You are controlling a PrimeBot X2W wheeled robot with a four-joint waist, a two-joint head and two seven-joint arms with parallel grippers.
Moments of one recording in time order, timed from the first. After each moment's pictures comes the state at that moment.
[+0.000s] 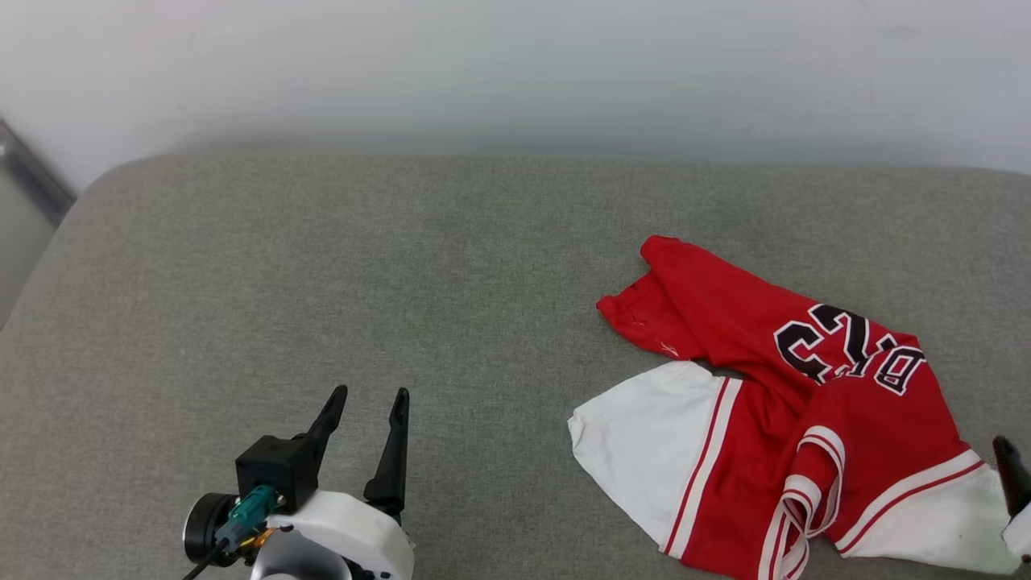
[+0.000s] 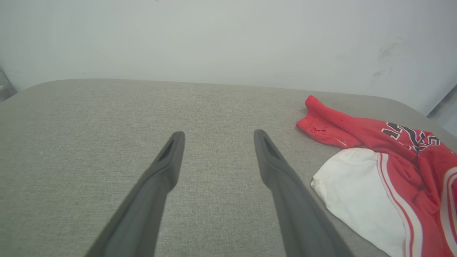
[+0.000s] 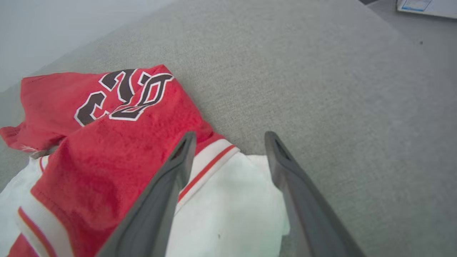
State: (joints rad) left arm -0.13 0.42 -0.58 0.01 -0.64 0.31 -0.18; right arm -0.11 -0.18 -0.46 0.31 0.38 0.13 0.39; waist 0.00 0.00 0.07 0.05
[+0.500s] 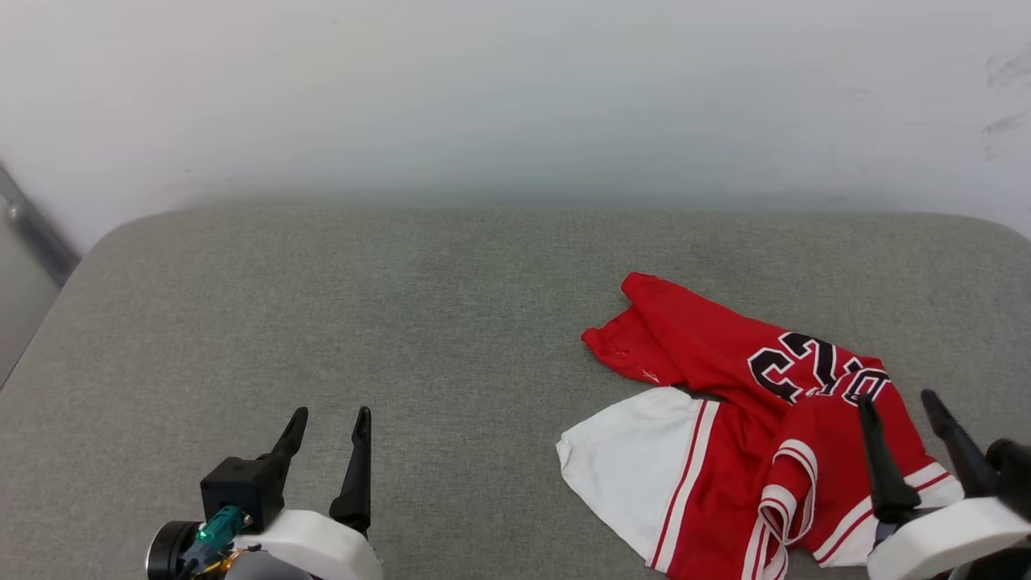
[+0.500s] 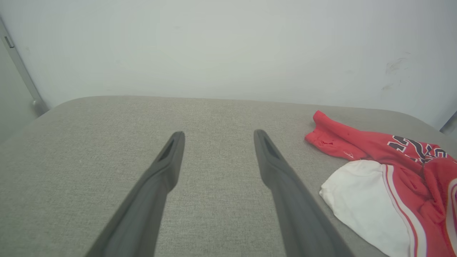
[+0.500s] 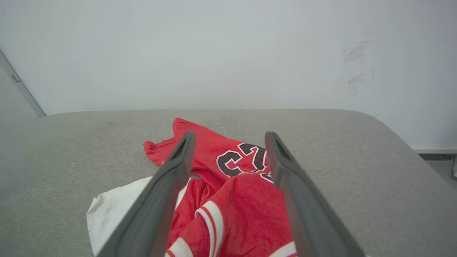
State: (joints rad) left arm -0.07 0.47 -0.54 -0.01 -0.65 0.36 -0.19; right arm 0.07 -0.14 -0.11 -0.05 0.22 0.13 0.04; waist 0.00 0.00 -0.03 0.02
